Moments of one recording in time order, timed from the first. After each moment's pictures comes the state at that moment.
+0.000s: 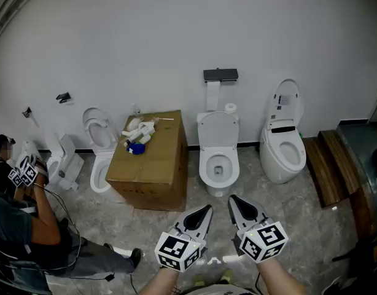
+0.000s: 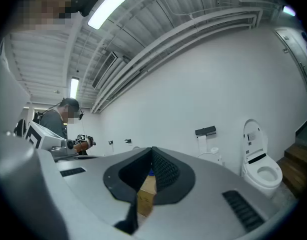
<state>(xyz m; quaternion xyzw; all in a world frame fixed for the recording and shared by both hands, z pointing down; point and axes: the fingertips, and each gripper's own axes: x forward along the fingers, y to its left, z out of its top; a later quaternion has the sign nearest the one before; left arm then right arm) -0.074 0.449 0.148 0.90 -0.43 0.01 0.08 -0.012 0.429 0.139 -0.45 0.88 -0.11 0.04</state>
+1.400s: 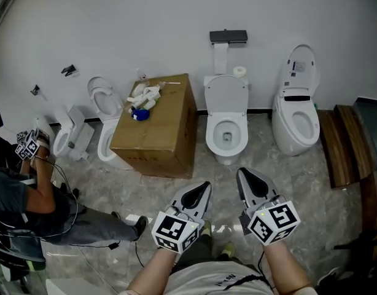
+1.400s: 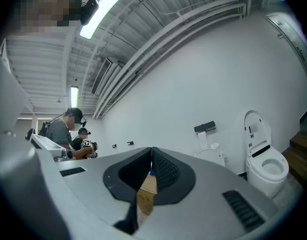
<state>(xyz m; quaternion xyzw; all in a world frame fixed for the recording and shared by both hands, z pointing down) -0.035 0.429 0.187 0.88 -0.47 0.05 0.08 0.050 0.401 0.160 -0.43 0.89 -0.13 0.07</state>
